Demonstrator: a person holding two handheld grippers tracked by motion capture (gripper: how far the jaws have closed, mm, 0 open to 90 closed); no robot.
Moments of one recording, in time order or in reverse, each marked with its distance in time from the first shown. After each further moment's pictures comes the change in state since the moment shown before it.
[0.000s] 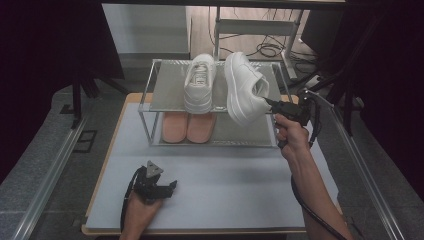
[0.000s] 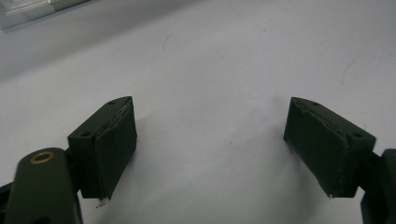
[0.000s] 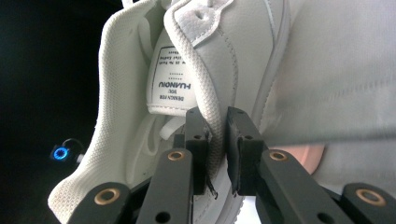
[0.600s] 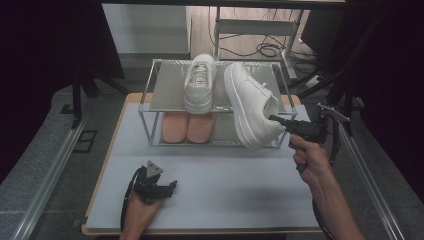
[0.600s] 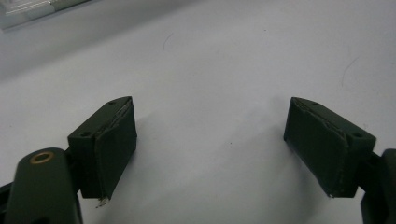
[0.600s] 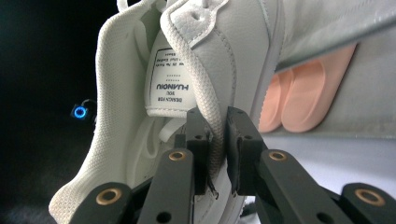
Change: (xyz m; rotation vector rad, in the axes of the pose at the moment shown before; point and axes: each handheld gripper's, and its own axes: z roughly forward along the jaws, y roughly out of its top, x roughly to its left) left arm 0.000 0.000 0.000 0.002 -0.001 -0.001; right arm 0.007 -0.031 -0.053 0.104 0.067 -0.046
